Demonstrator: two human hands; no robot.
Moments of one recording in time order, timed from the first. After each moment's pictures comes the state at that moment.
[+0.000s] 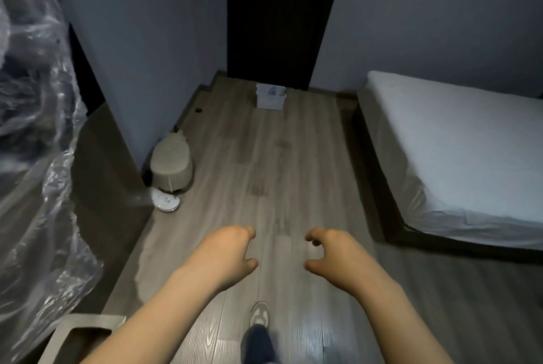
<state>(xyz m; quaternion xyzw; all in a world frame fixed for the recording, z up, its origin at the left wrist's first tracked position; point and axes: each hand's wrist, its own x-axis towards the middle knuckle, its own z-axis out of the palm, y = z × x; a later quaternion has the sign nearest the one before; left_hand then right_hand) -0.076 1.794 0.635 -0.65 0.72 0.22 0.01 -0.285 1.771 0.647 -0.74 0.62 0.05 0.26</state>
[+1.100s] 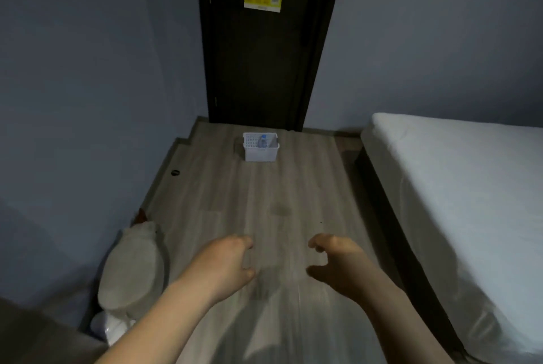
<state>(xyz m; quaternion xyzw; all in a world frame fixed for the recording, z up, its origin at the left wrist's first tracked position) 0.011 1.238 0.647 -0.63 0.74 0.23 -0.03 -0.208 1.221 0.653 -0.71 0.66 0.03 0.24</state>
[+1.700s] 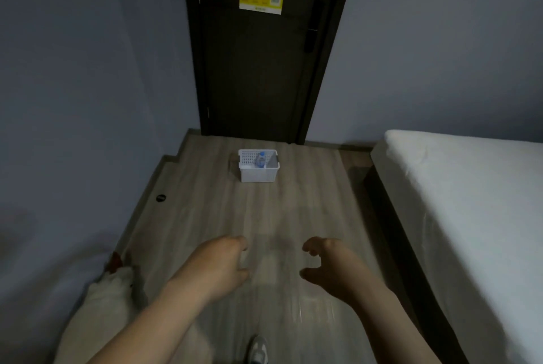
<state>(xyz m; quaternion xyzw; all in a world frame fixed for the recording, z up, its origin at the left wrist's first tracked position) 0.036 0.960 0.632 -0.62 0.75 0.22 -0.03 -0.185 0.946 0.630 -0.72 0.65 0.03 0.26</state>
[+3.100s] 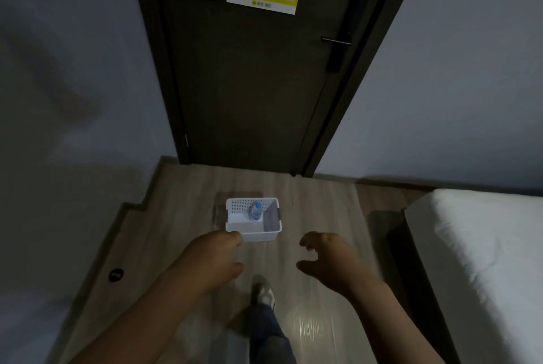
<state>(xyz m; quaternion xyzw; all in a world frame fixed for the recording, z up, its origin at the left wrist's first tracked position) 0.099 0.313 0.595 -0.62 0.73 0.28 -0.02 -0.134 0.294 0.592 -0.72 0.64 0.06 0.26</state>
